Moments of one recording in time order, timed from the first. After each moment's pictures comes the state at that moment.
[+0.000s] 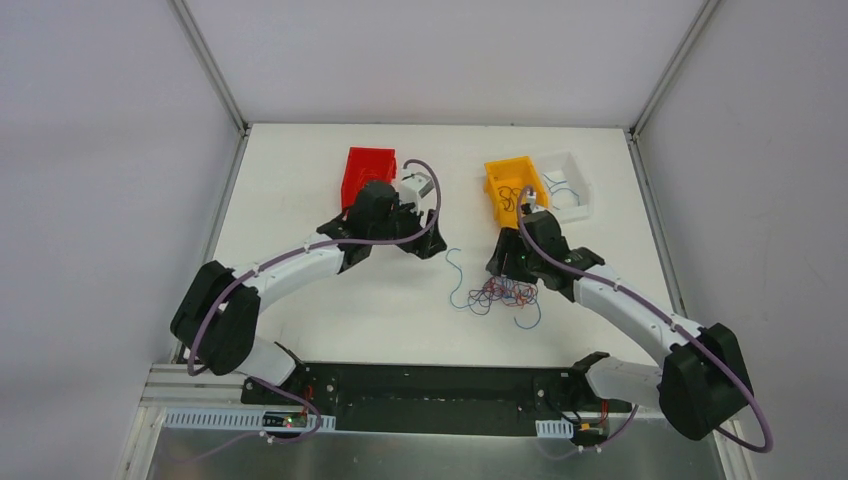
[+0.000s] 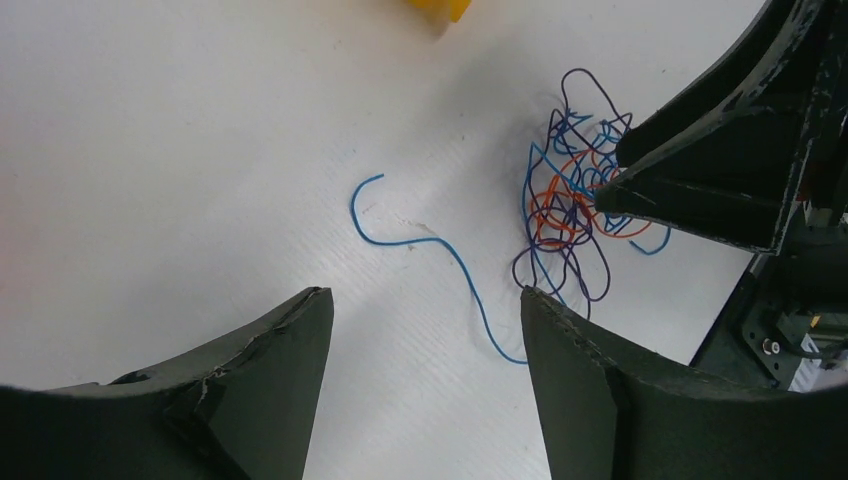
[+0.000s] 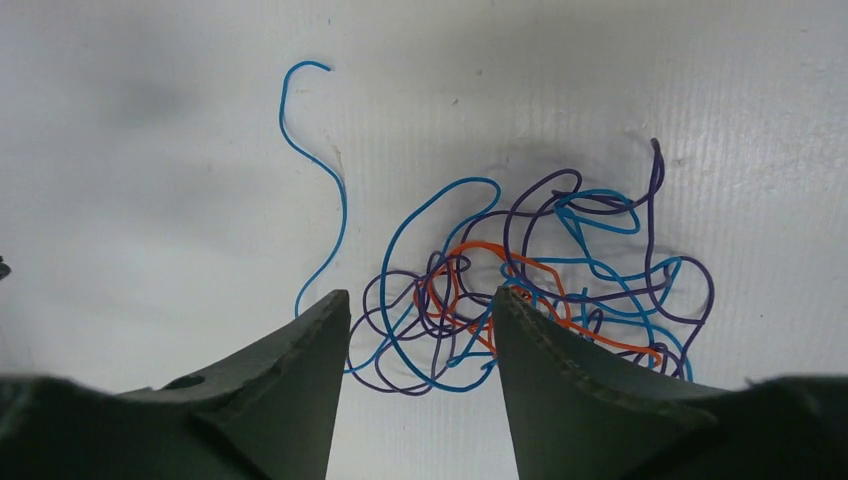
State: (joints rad) left arm -0.63 1.48 0.93 0.01 0.32 -0.25; right arm 0.55 1.18 0.72 -0.41 0.04 0.65
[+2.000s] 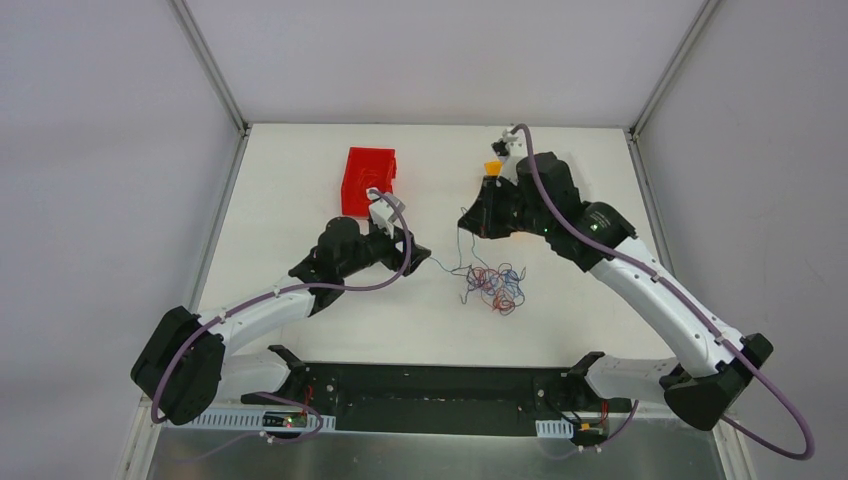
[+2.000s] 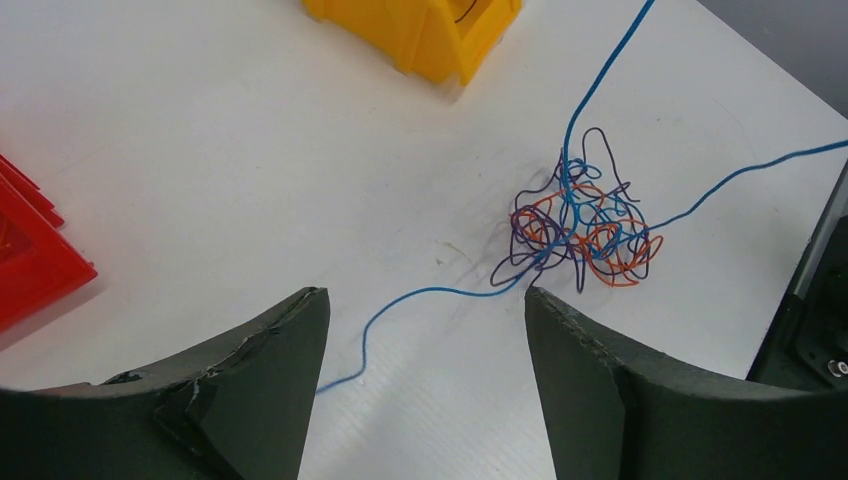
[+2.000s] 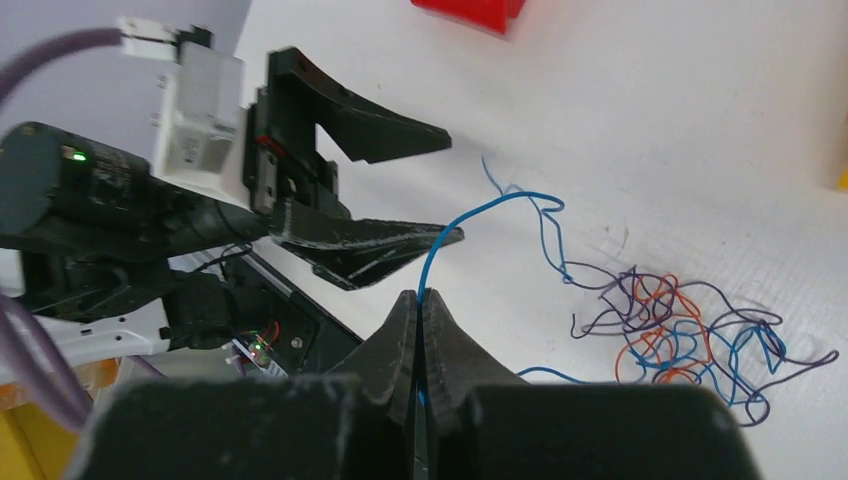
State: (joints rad) left arm -0.64 1.17 0.55 0.40 0.22 -0.18; right arm 0.73 1.21 1.32 -0.69 -0.12 0.53
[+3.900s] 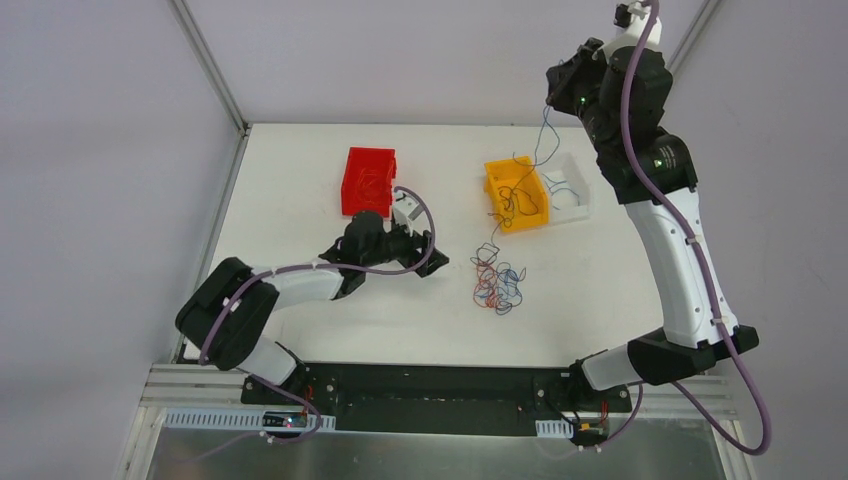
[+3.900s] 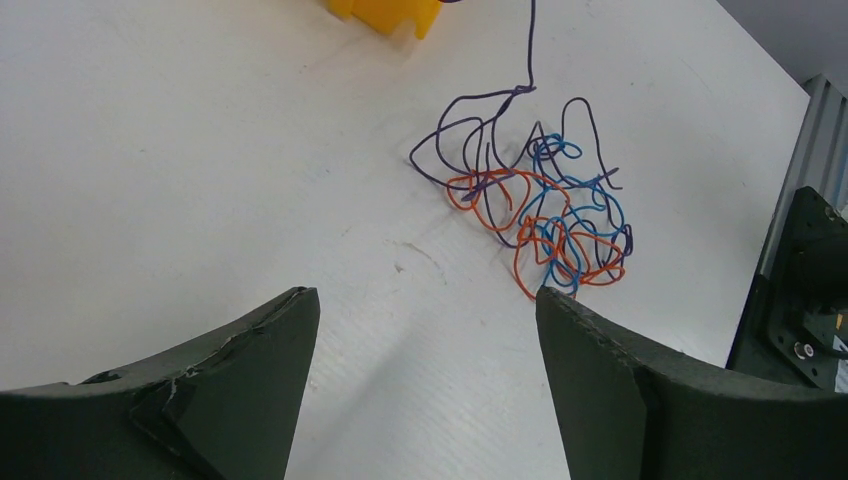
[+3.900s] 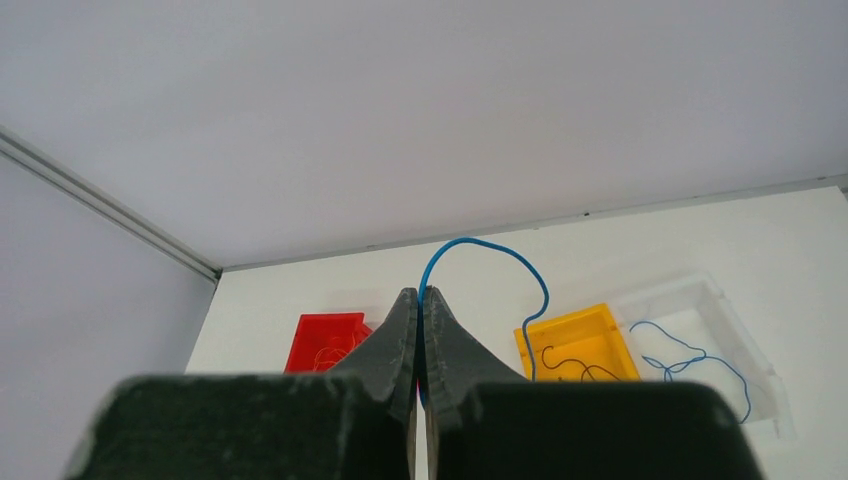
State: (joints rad) left arm -0.64 1.45 0.60 0.55 0.36 -0.26; right arm 0.42 1.45 2.00 -0.62 0.29 0.39
